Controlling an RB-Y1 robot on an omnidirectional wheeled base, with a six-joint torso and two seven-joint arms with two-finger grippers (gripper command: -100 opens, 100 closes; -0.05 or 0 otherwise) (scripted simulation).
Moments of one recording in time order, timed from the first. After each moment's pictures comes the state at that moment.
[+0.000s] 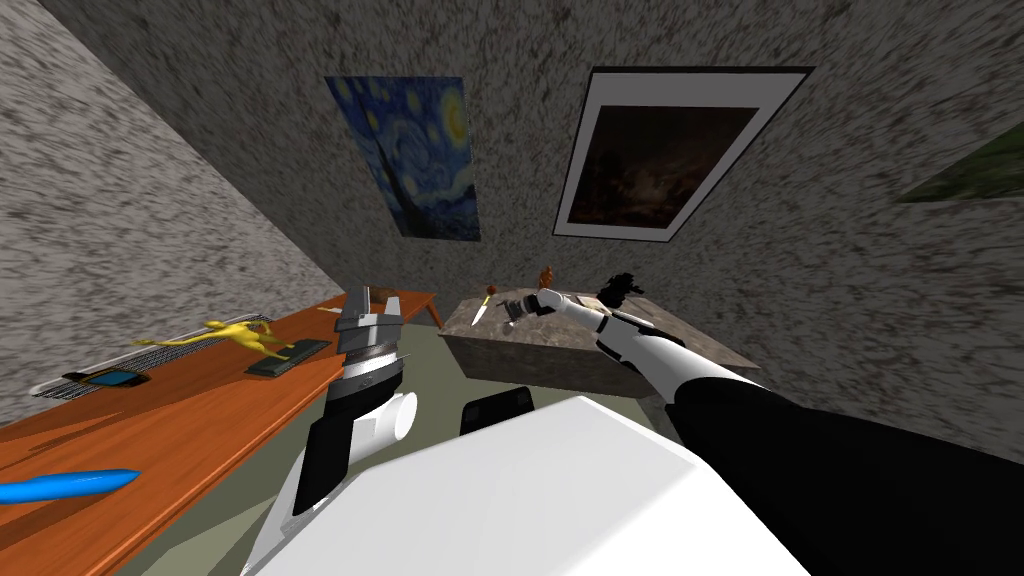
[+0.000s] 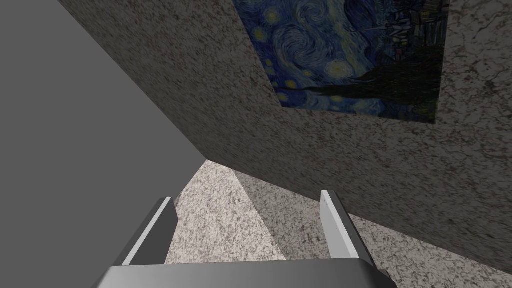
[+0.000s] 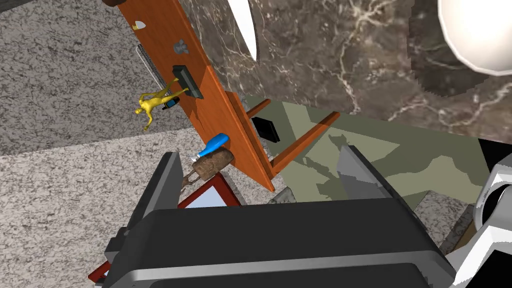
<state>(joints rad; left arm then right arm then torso) 0.46 -0.03 -0.03 -2.35 -0.03 -0.35 -0.07 -0.78 -0.81 0.81 -1.32 1.20 -0.81 0.69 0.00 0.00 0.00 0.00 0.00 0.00</state>
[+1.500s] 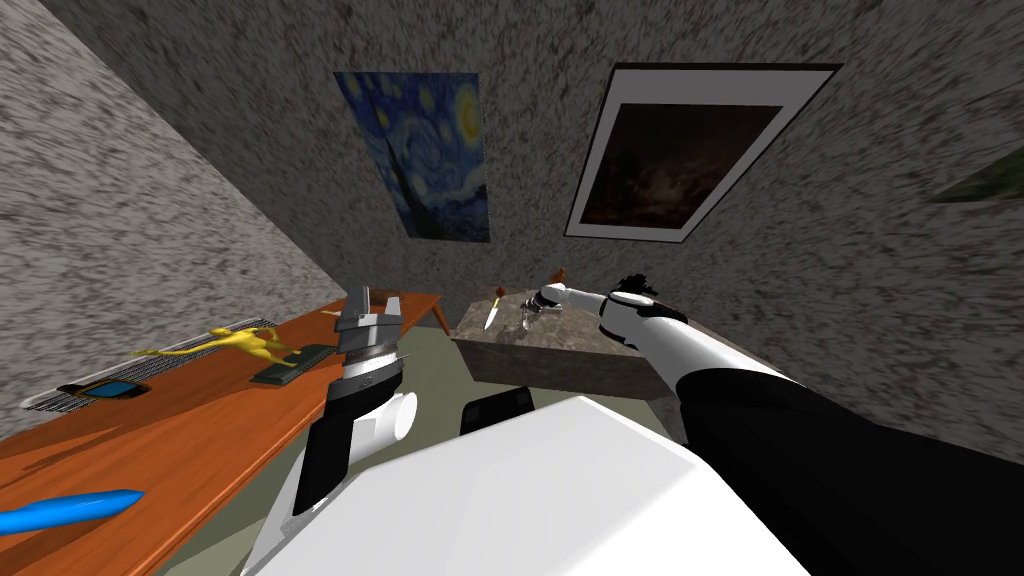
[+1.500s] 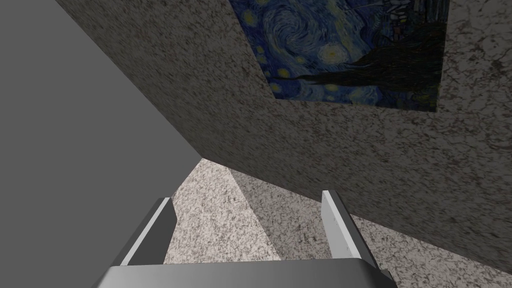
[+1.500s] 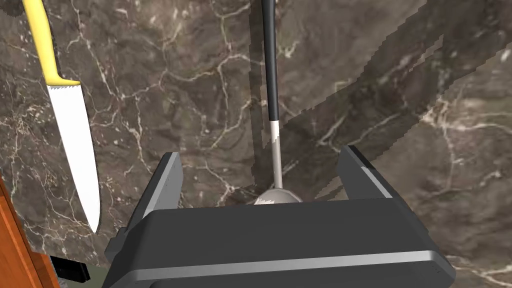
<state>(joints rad) 0.46 -0.03 -0.03 -2.35 -0.03 -0.35 -0.07 -1.03 -0.88 1.14 -1.02 1.58 -0.85 0.86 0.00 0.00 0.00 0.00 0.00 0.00</state>
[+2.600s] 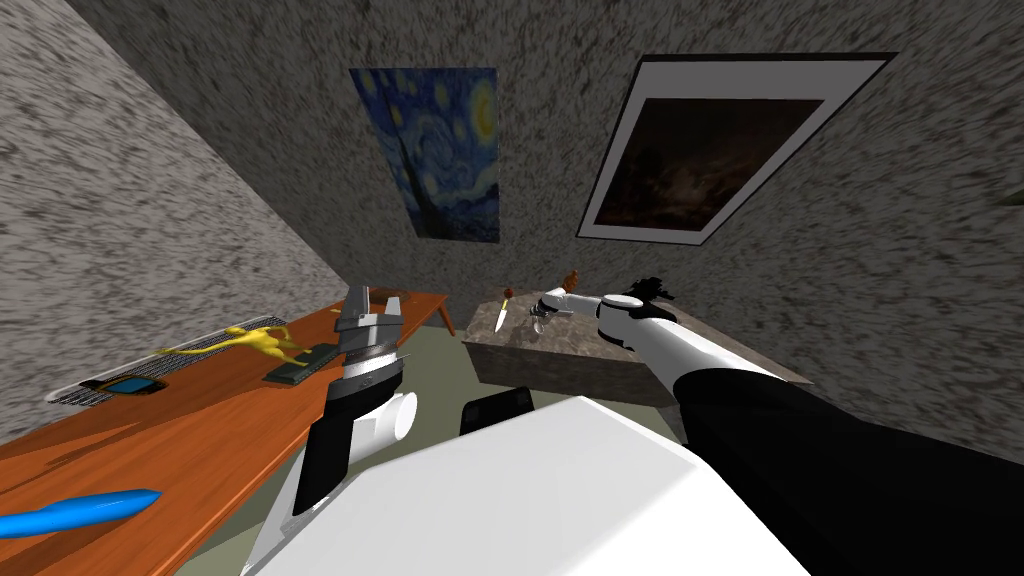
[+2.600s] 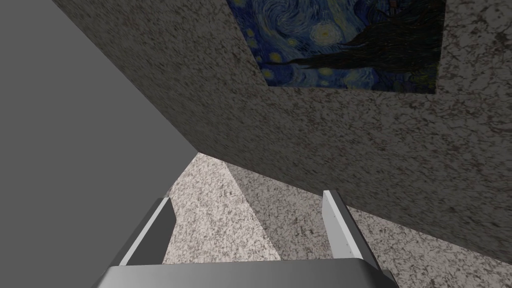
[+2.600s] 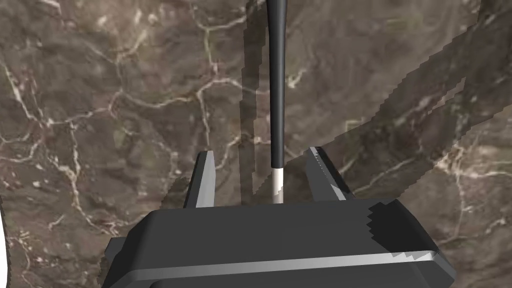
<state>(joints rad) 0.46 -0.03 -0.03 -2.35 -0.03 -0.35 -0.07 -1.02 -0.85 1.26 -0.91 1.68 -0.84 0.92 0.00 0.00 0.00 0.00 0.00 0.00</state>
